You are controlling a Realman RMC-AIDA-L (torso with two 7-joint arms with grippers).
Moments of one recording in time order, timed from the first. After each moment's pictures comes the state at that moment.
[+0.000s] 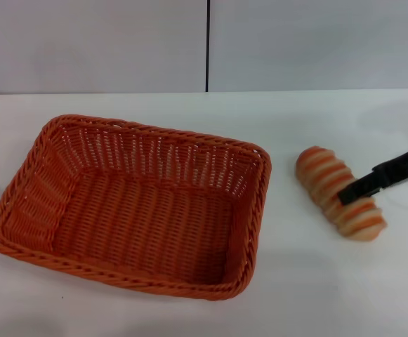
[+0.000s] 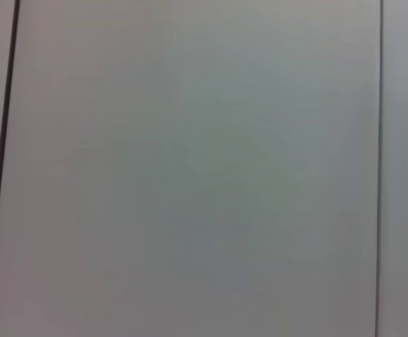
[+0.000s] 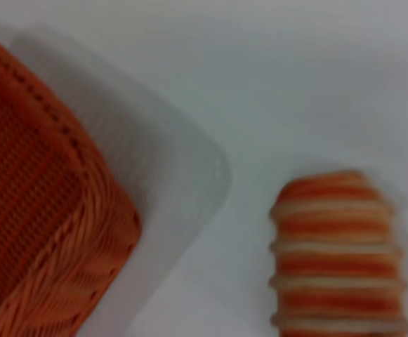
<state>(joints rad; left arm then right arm) 0.06 -2.06 0.82 0.79 1.13 1.51 -1.03 0.76 2.00 -0.85 -0.85 -2.60 -1.65 2.42</state>
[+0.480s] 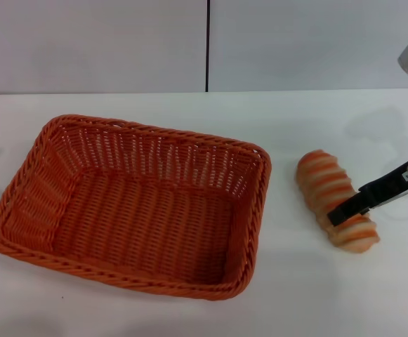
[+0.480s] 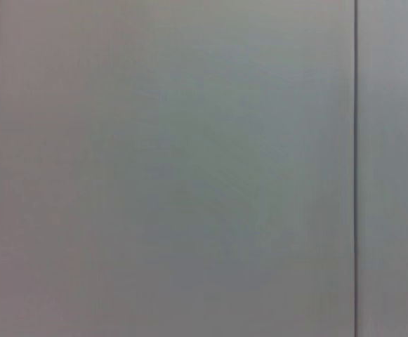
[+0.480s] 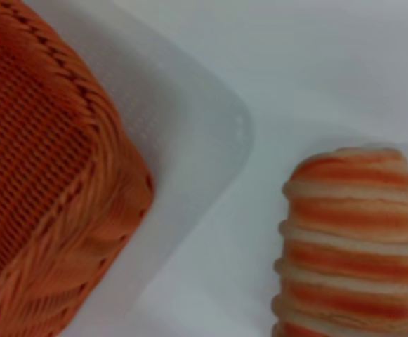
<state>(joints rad) 0.06 -2.06 0.82 0.75 1.14 1.55 -0.97 0.78 2.02 -0.91 -0.79 -2.61 -1.63 2.43</state>
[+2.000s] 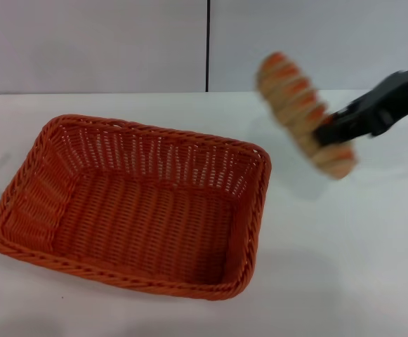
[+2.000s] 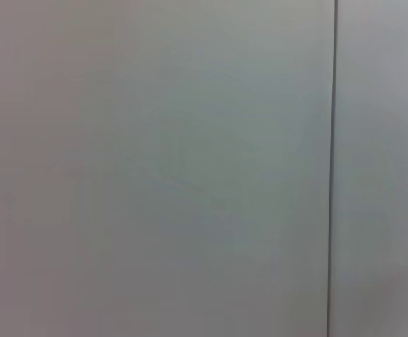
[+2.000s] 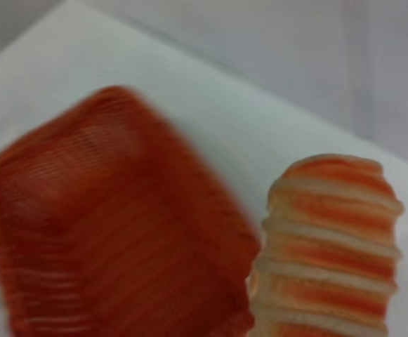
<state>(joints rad) 0.06 -2.07 0.82 0.73 1.14 1.61 -0.98 0.72 2.06 -0.99 -1.49 -2.37 -1.93 2.50</state>
